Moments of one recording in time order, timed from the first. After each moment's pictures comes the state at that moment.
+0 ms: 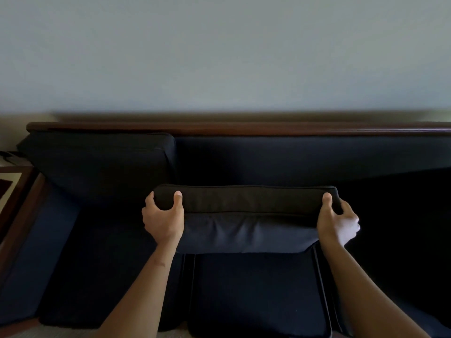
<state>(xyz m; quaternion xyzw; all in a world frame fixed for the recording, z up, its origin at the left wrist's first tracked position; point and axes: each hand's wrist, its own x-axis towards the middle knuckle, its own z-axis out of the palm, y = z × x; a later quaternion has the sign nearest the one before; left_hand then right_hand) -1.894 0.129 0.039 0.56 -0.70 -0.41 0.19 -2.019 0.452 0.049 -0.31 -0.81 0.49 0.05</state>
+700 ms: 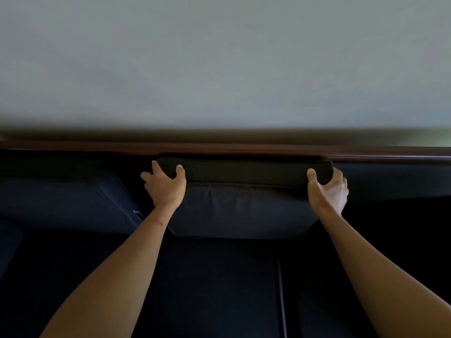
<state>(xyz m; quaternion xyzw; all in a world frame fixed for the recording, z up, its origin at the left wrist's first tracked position) -2.140 0.194 0.001 0.51 -0.78 -0.36 0.10 -2.258 0.531 0.014 -0.18 -0.89 0.41 -0.04</state>
